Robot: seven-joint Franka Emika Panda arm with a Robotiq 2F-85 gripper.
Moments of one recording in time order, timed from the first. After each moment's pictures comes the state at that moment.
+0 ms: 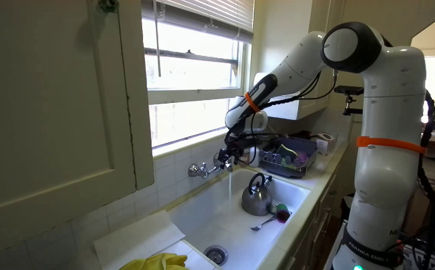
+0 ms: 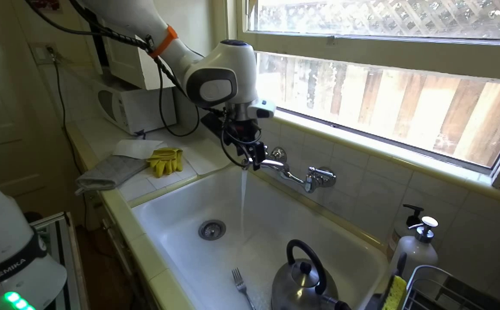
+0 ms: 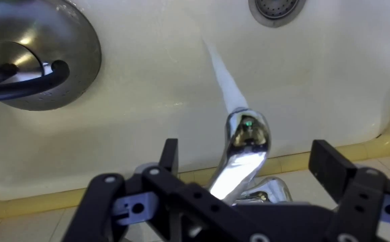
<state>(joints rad) -0.04 0.11 -0.08 -2.30 0.15 2.59 -0.16</state>
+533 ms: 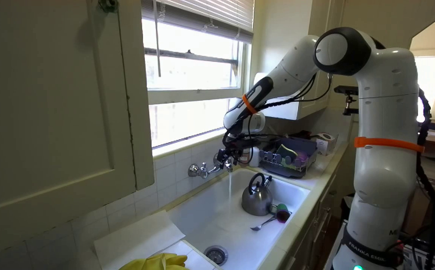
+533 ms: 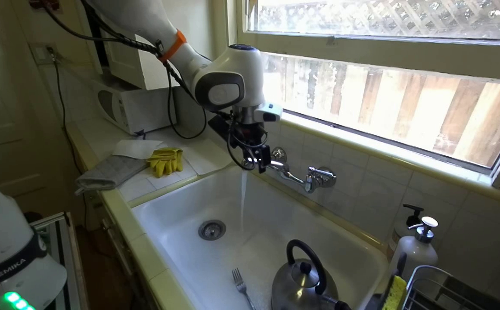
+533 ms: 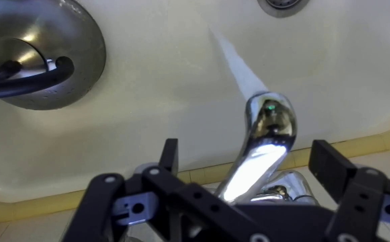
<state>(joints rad) -0.06 0.17 -0.08 -2.25 0.15 2.59 -0.14</state>
